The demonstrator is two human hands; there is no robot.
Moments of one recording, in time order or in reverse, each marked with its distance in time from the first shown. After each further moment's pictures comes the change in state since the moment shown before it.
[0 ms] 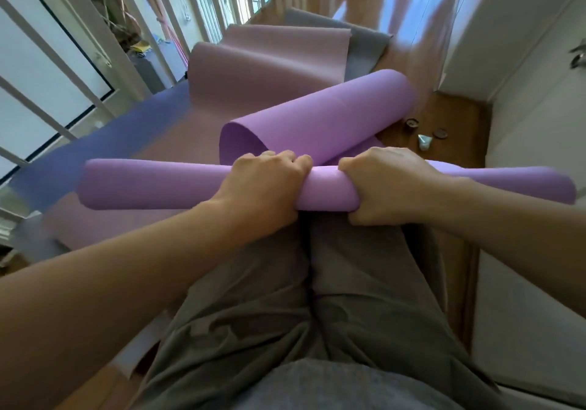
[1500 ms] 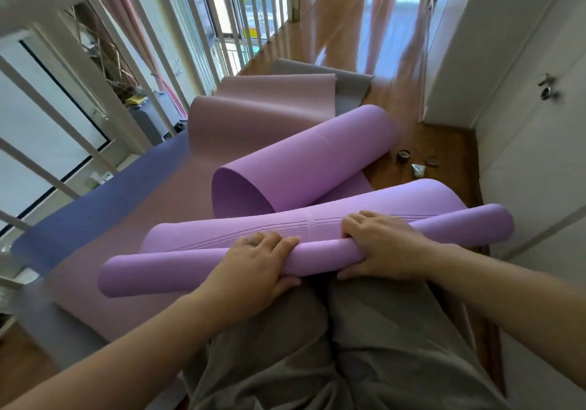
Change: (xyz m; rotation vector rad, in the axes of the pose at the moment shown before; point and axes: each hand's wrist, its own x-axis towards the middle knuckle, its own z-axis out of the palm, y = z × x) left_hand -0.035 -0.052 0.055 -0.161 -0.120 0.149; right_hand 0.016 0.002 0.055 0.139 -0.060 0.014
